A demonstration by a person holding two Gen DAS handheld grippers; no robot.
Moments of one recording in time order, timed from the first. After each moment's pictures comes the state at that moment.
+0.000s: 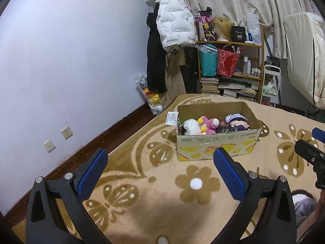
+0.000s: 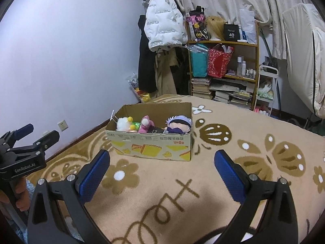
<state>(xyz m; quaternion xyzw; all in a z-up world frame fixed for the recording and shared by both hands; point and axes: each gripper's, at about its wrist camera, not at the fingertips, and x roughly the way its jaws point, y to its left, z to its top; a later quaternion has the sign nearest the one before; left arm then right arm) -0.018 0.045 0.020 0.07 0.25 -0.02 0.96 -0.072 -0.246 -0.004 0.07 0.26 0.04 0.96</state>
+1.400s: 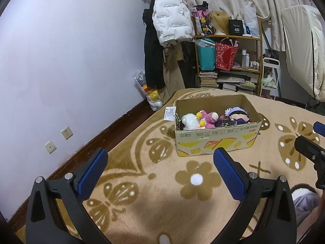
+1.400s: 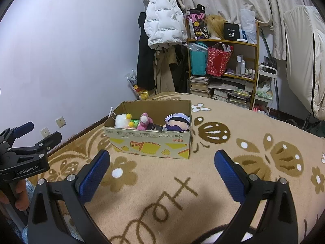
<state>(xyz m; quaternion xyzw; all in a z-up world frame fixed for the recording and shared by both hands) -0.017 0.037 0.013 0.09 0.26 -0.02 0.96 -0.071 -0.246 -0.005 0.07 0.26 0.04 0.96</state>
